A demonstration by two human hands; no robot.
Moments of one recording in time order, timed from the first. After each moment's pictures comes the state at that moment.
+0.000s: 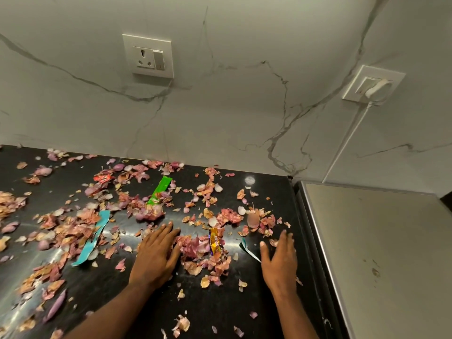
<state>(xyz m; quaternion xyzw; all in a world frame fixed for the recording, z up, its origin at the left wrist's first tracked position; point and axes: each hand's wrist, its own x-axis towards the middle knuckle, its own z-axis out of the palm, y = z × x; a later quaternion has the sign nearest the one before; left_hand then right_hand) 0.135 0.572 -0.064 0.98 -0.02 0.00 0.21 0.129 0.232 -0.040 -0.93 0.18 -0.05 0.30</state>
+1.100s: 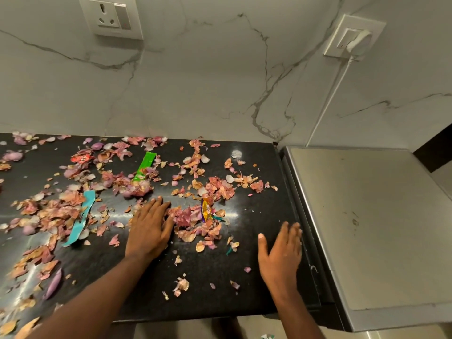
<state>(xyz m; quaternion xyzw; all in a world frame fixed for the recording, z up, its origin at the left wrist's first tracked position) 0.130 0.565 -0.055 0.98 -0.04 0.00 0.18 0.038 0.232 -0.031 -0.93 0.24 -0.03 0.26</state>
